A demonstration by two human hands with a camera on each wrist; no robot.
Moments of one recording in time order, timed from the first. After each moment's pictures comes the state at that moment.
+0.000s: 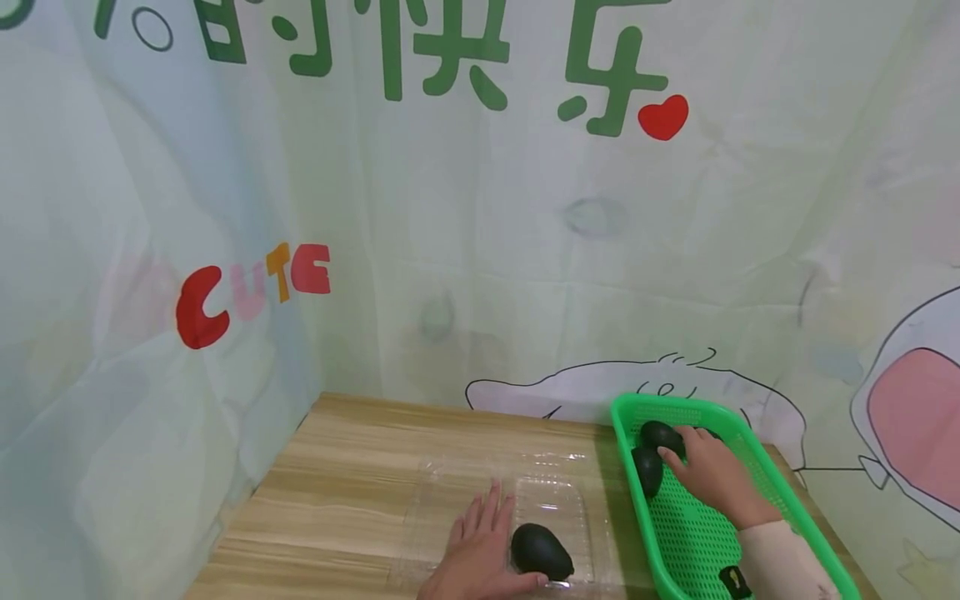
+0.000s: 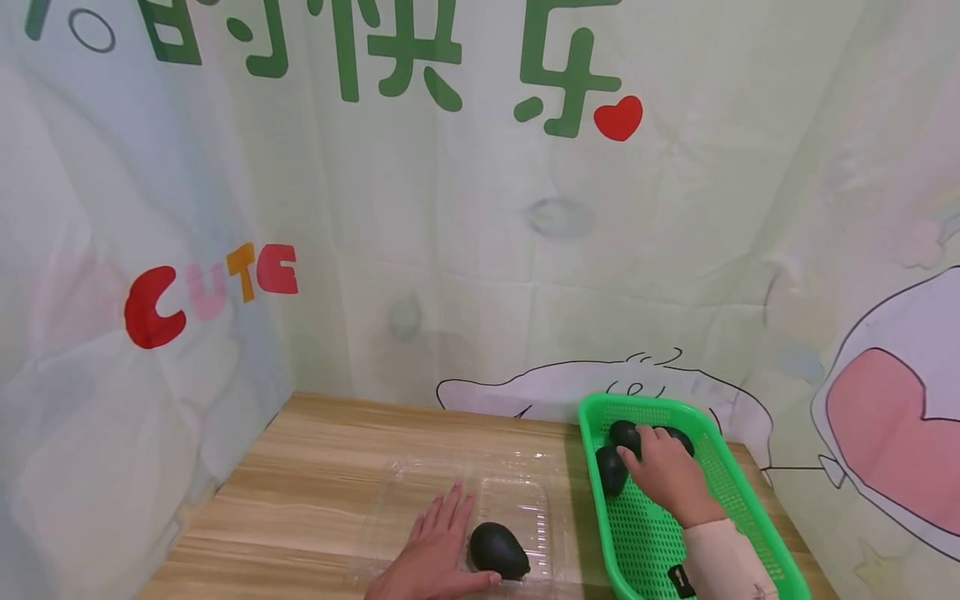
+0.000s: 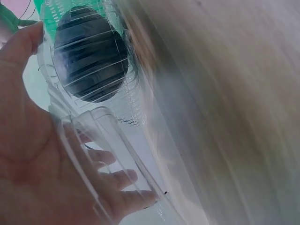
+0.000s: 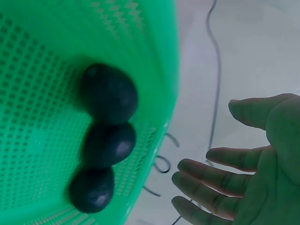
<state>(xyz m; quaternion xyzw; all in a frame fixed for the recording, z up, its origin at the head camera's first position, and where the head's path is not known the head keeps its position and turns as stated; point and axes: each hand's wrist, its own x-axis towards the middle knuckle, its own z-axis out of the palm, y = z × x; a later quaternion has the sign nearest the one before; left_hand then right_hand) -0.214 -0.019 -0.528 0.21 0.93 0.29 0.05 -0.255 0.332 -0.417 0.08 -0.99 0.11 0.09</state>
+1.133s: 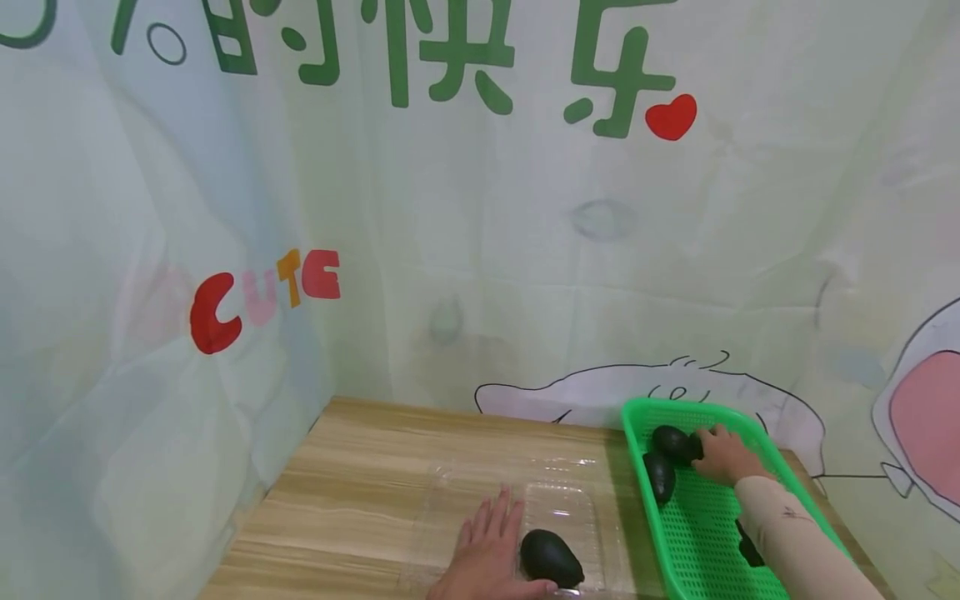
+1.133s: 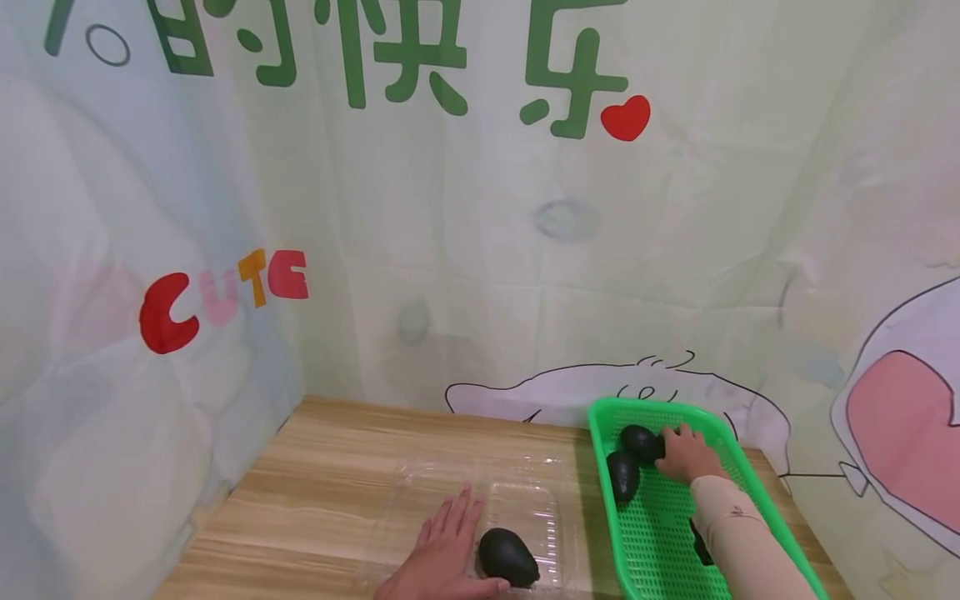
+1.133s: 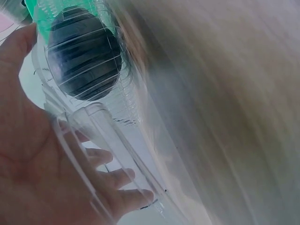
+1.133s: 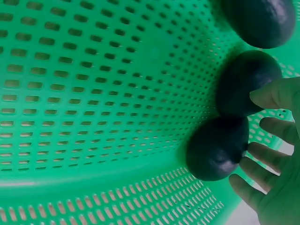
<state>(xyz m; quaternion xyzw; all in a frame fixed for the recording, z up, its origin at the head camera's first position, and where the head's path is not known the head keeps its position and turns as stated) -0.214 -0.019 -0.529 0.22 0.94 0.25 0.05 -0.333 0.405 -0.470 0.06 -1.00 0.07 -0.01</state>
